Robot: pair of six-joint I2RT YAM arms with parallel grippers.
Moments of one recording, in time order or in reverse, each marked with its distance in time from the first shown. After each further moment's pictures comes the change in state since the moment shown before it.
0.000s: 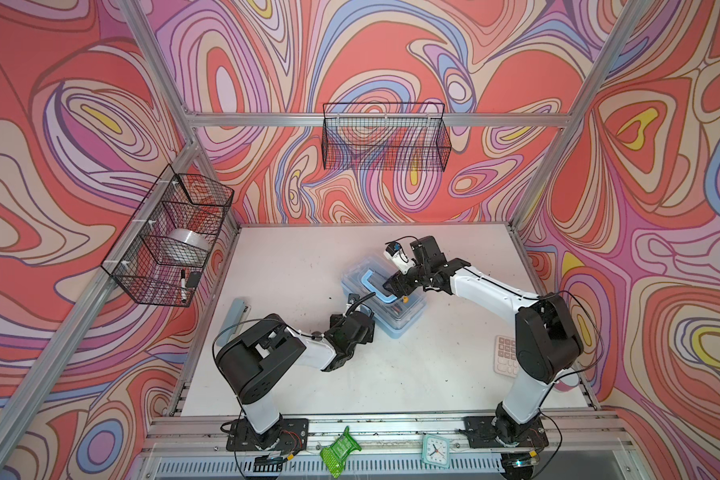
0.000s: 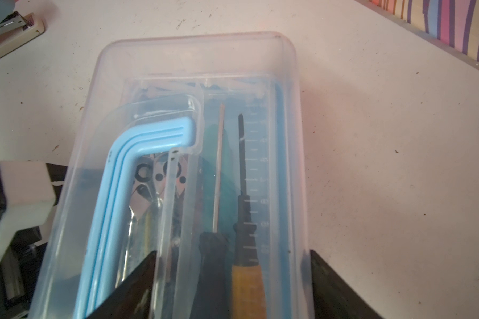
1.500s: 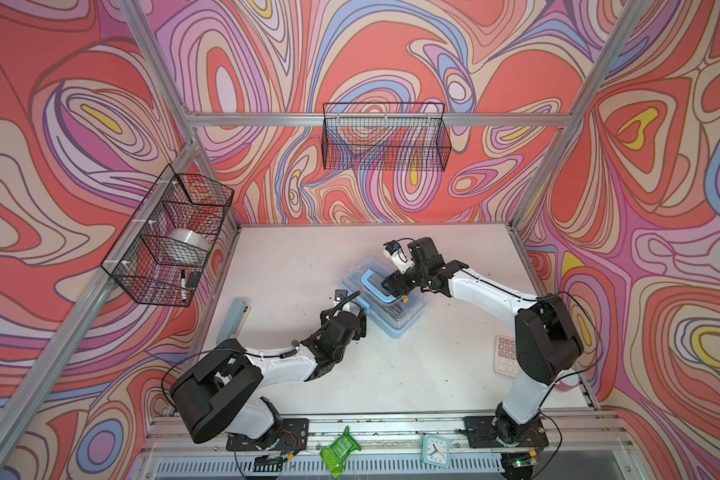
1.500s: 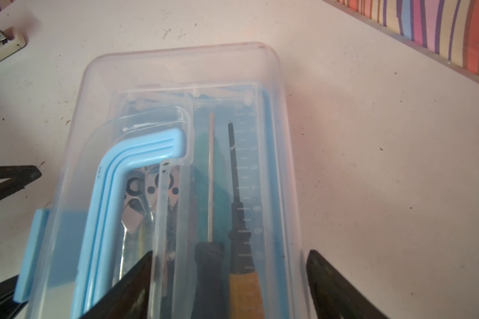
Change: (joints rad) left arm 0.009 -0.295 -0.093 -0.043 -0.028 0.005; right arm 0.019 -0.010 -0.012 0.048 0.082 0.066
